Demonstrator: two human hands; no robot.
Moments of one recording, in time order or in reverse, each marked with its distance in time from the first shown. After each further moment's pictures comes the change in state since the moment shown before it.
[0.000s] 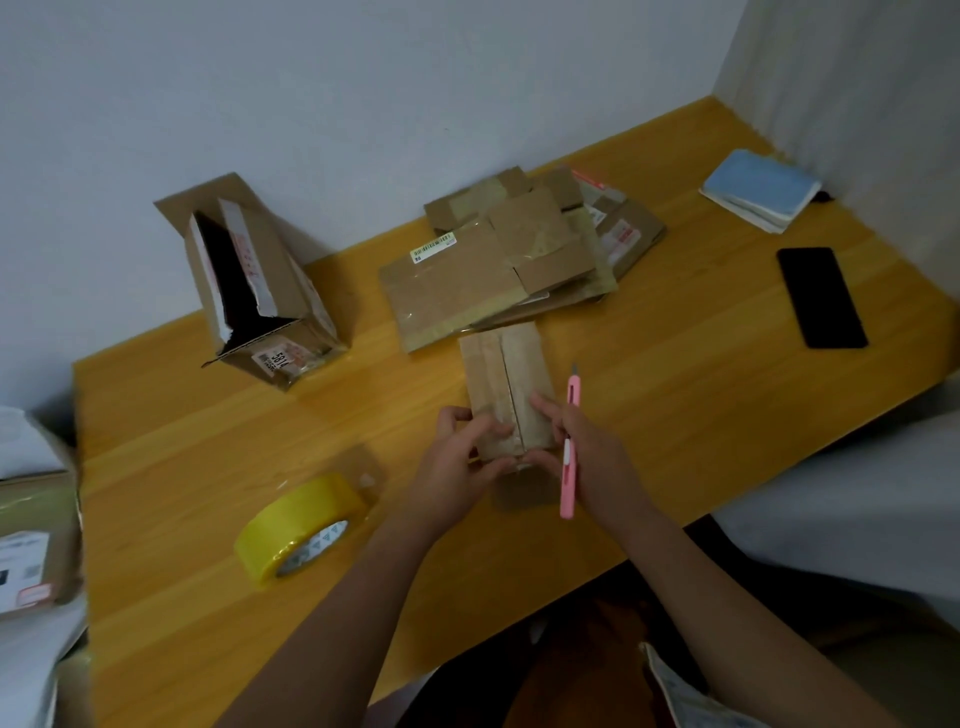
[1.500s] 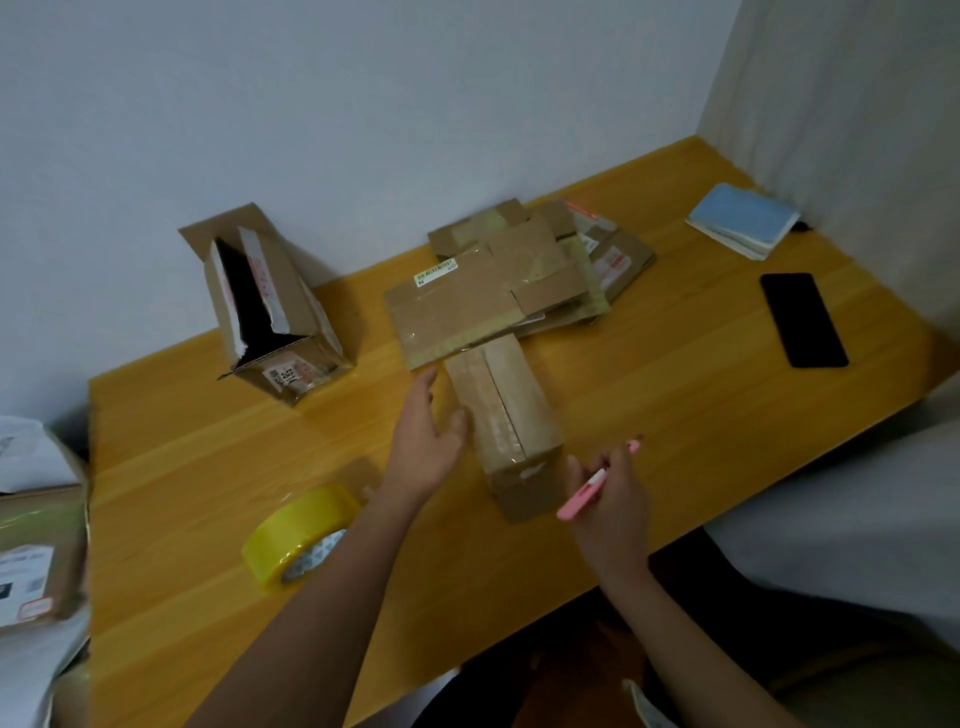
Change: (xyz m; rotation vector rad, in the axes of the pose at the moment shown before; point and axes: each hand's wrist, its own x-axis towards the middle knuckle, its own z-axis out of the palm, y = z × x) left_hand 0.018 0.015 -0.033 -0.136 0.237 -0.161; right_hand -0.039 -0.022 0.013 0.071 0.522 0.236
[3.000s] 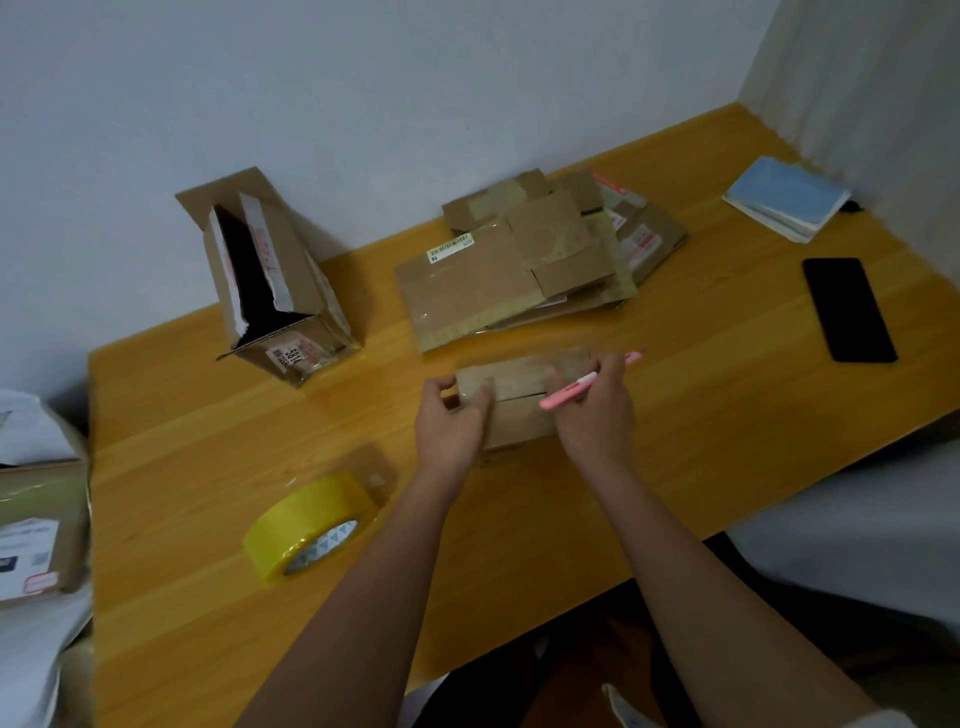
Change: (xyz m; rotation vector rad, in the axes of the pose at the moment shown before) left_hand 0.016 -0.006 0.031 -0.315 0.171 -0.377; right_hand 0.080 -0.023 0.043 -0.010 -0.120 0.133
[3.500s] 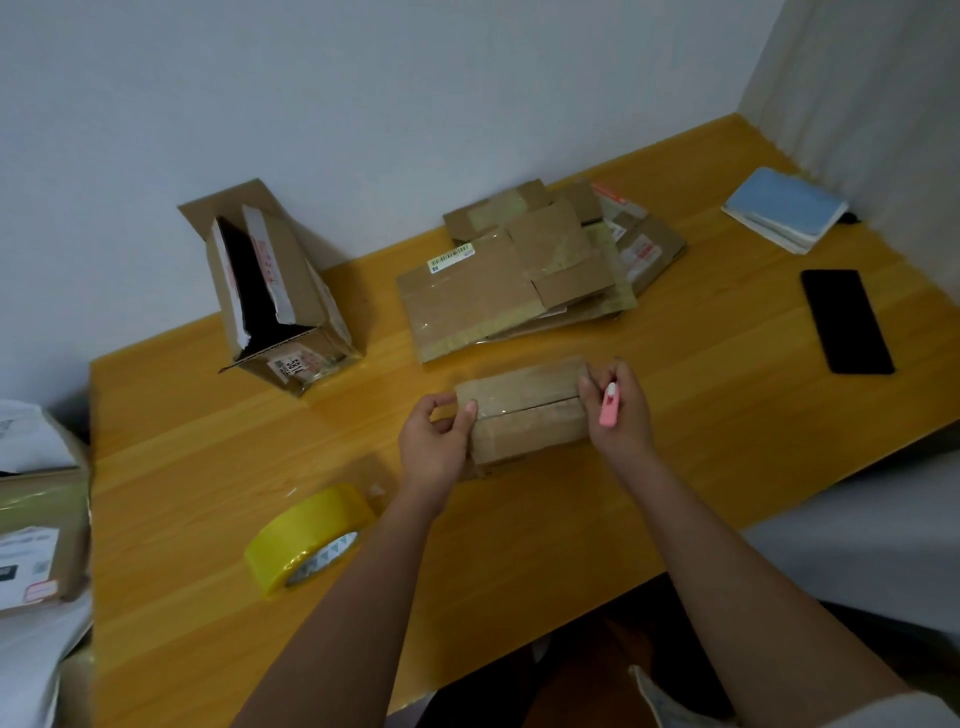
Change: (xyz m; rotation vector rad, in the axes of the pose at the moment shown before) left_hand 0.003 -0.011 -0.015 -0.106 -0.084 0.037; right_hand 0.022 0.016 -0.017 0.223 -0.110 0.008
